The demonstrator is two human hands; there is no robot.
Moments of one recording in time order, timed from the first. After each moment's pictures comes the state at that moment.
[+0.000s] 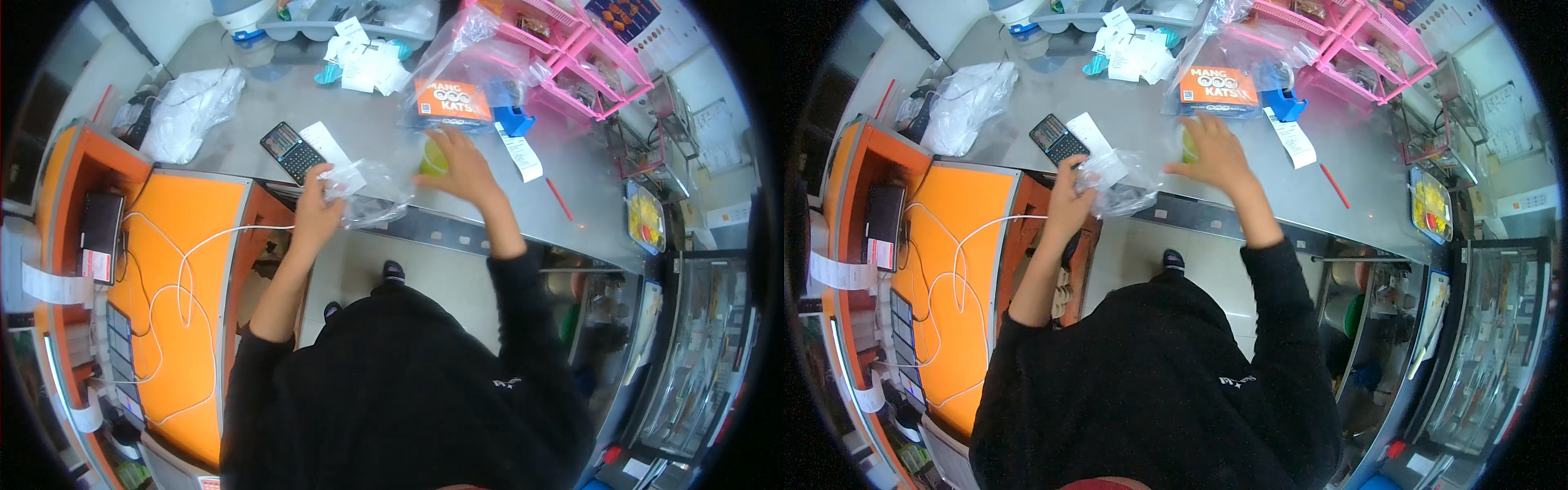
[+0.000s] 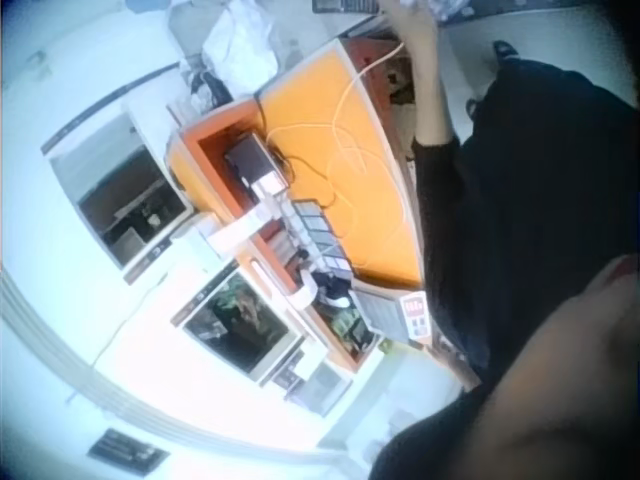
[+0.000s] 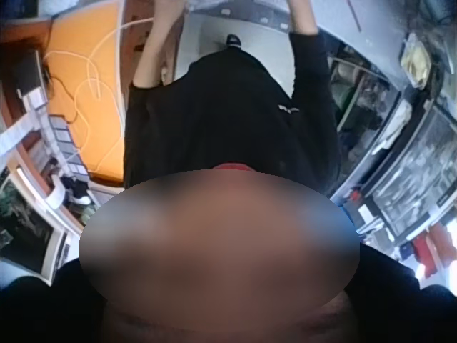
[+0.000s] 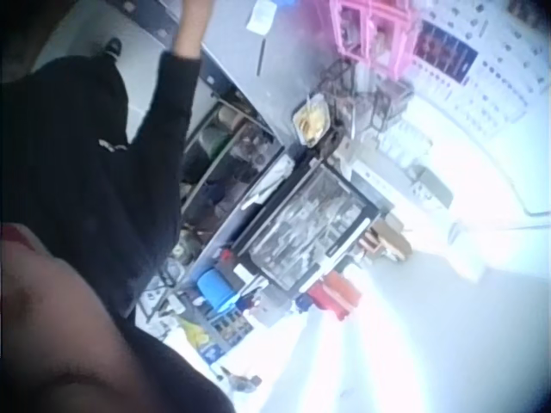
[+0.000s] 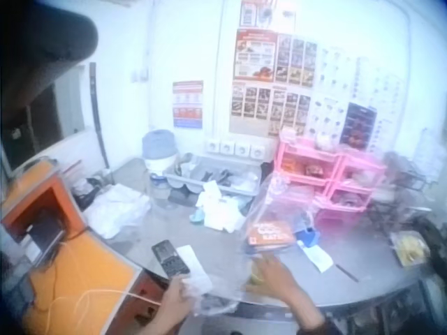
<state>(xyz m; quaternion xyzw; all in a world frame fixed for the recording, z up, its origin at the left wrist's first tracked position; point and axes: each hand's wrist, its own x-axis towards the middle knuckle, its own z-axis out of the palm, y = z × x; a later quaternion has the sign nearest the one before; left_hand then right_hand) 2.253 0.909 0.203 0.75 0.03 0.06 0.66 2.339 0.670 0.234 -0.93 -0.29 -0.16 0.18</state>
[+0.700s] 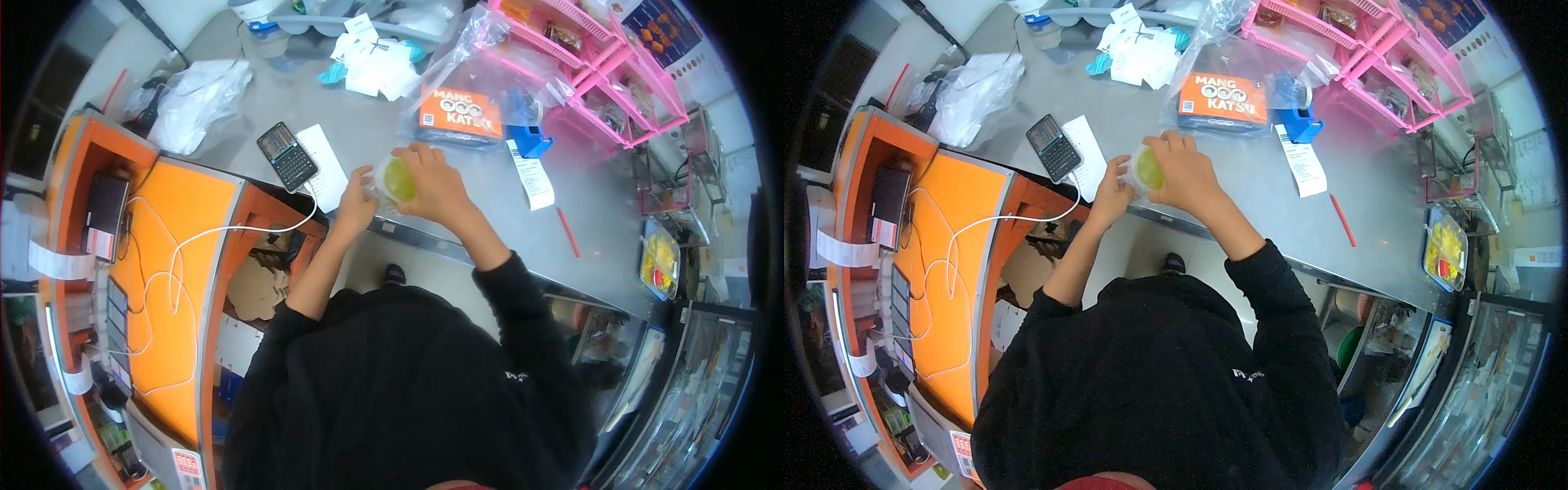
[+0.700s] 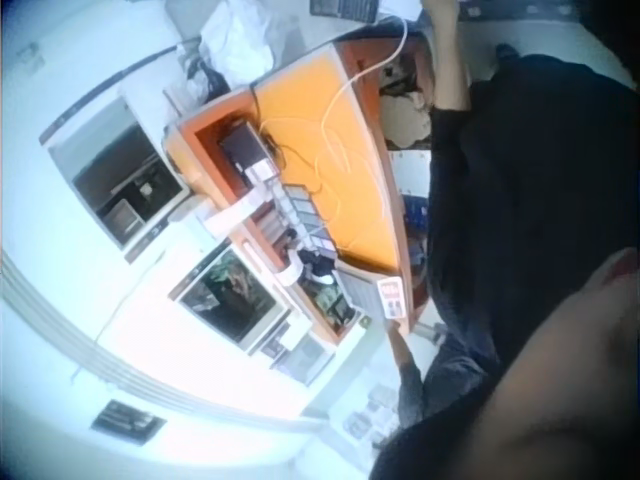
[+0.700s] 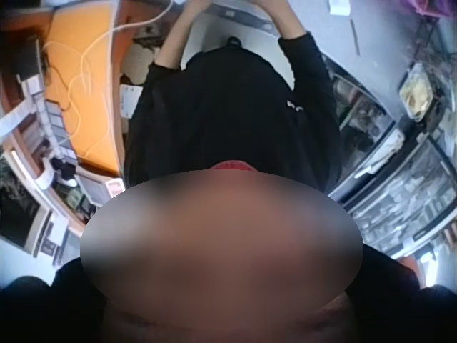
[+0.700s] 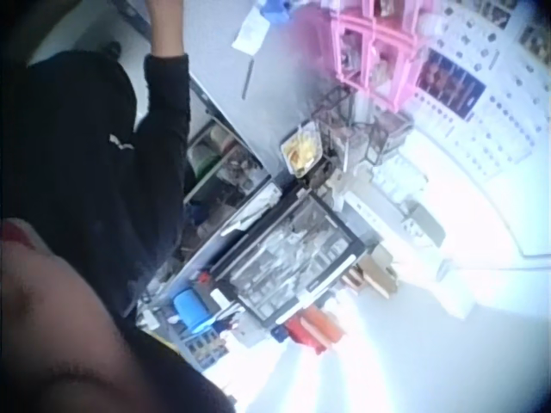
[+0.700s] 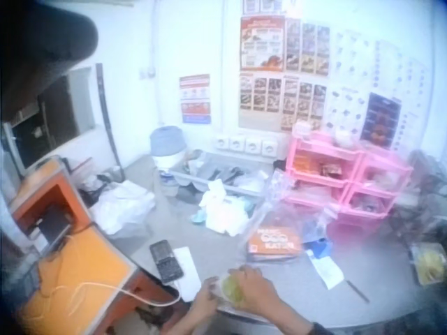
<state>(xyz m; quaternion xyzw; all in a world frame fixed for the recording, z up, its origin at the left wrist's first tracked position) 2.322 0.841 0.112 0.80 0.06 0.07 0.59 2.360 0.682 0.232 -0.92 -0.32 0.03 0.23</state>
